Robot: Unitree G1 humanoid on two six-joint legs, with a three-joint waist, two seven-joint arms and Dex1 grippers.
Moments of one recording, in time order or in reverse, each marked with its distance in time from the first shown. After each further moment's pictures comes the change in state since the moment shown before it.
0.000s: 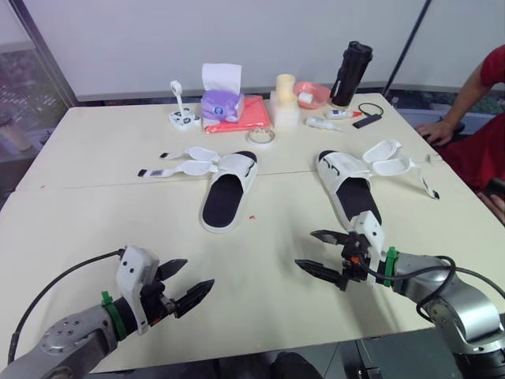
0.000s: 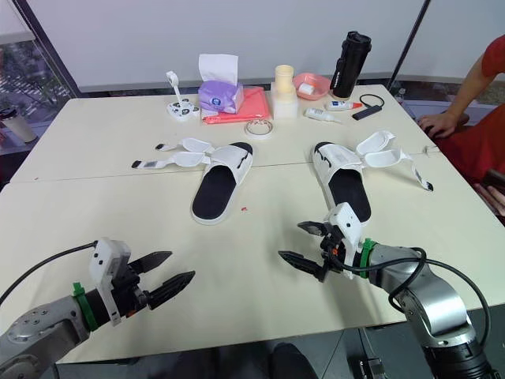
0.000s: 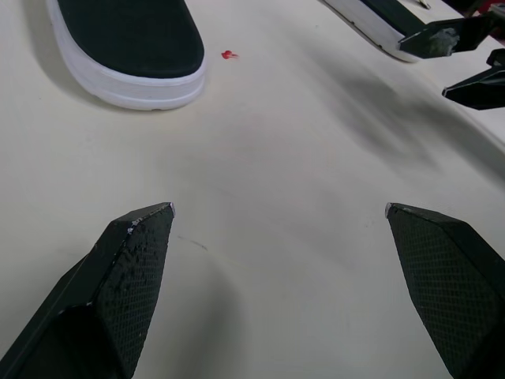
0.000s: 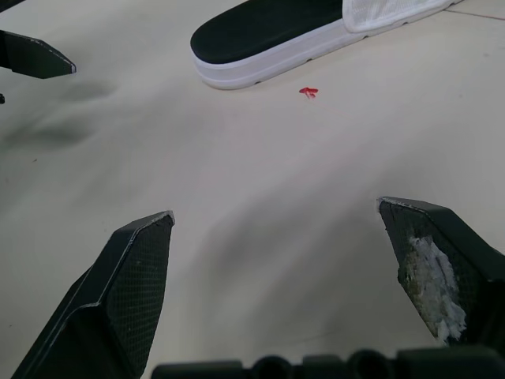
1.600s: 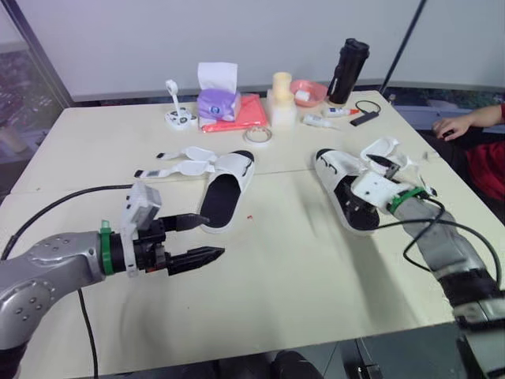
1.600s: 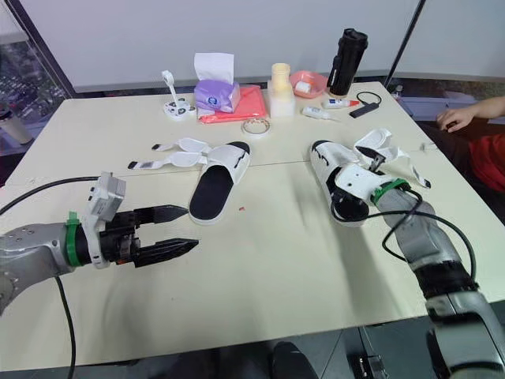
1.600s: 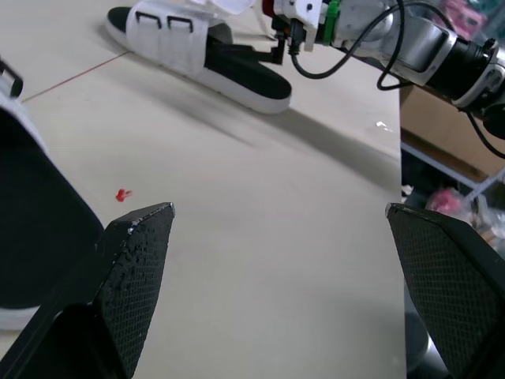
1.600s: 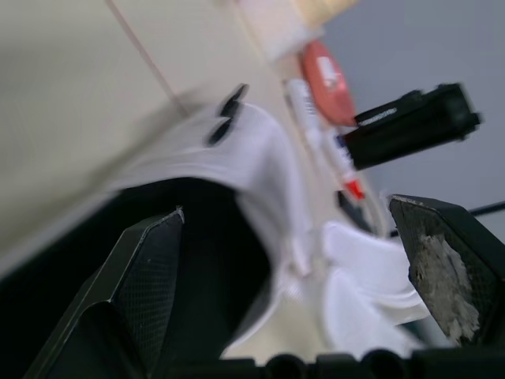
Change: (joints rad) left arm -0.488 0.258 -0.015 0.171 -0.293 0.153 -0.189; right arm -0.549 -0.071 0.235 0.927 -0.924 -0.806 -0.591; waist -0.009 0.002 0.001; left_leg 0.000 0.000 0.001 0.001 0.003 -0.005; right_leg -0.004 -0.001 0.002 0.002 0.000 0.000
